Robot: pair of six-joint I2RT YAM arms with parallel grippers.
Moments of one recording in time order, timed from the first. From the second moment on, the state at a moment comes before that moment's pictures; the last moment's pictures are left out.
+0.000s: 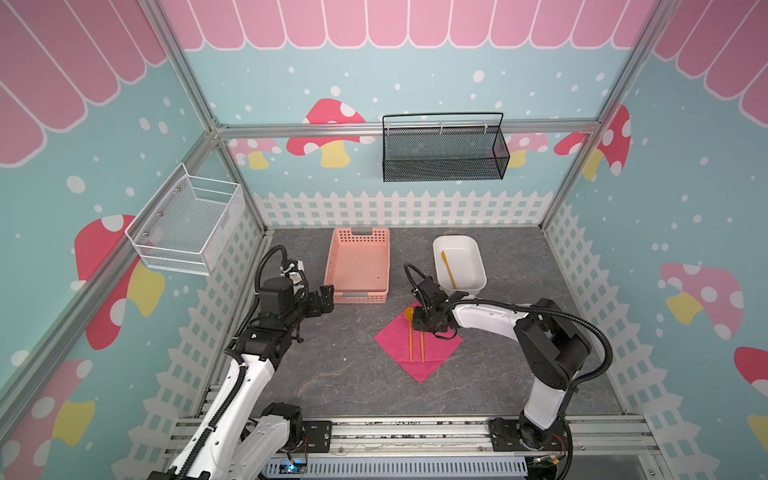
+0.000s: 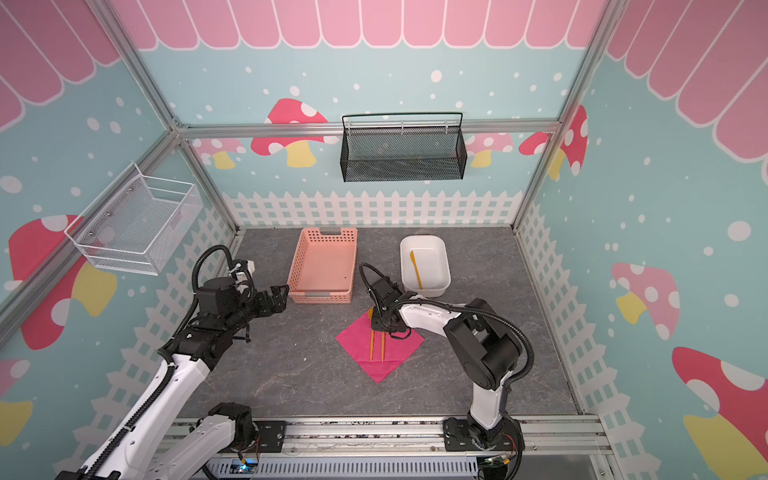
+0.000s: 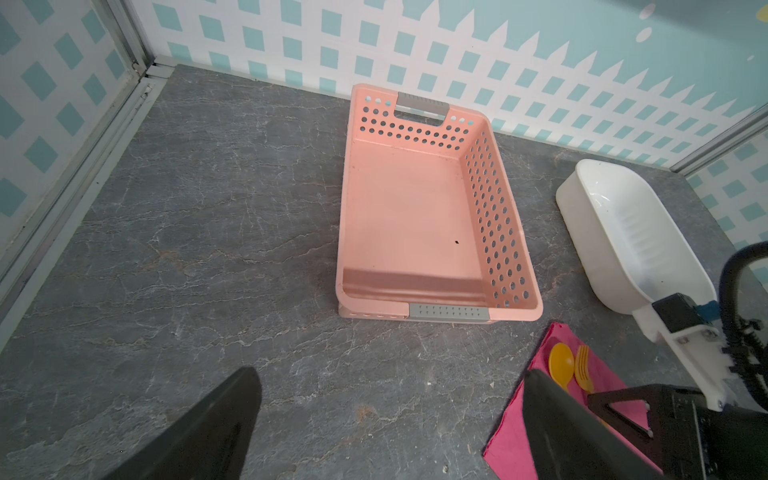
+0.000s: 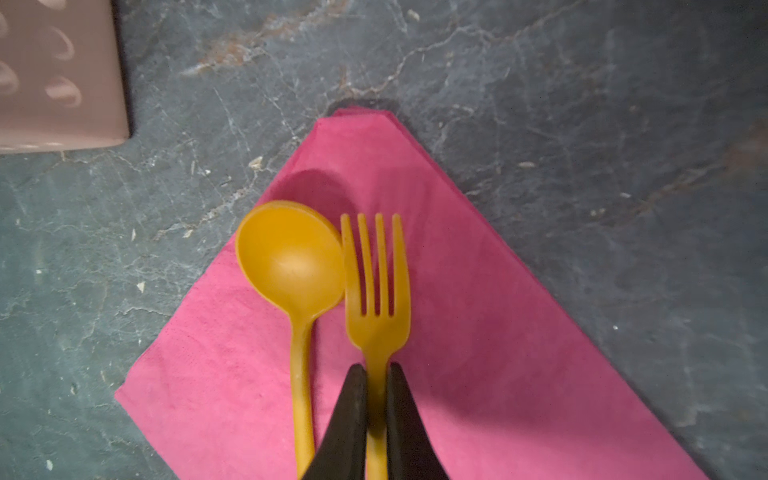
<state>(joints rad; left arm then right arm) -0.11 0.89 0.74 -0.39 0.06 -0.26 0.72 1.81 1.09 -0.44 0.03 0.76</state>
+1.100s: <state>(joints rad) -0.11 0.88 0.74 -0.39 0.06 -0.26 0.72 1.83 1.12 -0.46 0.03 0.77</state>
